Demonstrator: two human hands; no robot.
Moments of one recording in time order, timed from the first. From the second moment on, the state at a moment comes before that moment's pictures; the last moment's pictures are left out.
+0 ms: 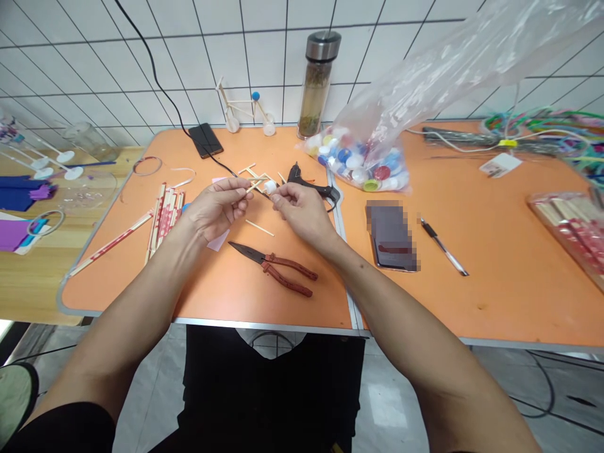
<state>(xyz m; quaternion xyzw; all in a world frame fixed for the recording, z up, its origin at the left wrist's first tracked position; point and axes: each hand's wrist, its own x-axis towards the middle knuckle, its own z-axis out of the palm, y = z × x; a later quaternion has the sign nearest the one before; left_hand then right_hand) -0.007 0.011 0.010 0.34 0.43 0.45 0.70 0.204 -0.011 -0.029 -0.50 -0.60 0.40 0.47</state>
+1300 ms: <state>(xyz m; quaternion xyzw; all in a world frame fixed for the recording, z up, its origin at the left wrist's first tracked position) -0.015 0.013 0.009 0.37 0.46 0.53 0.61 0.189 -0.025 -0.013 -0.47 -0.52 0.49 0.52</state>
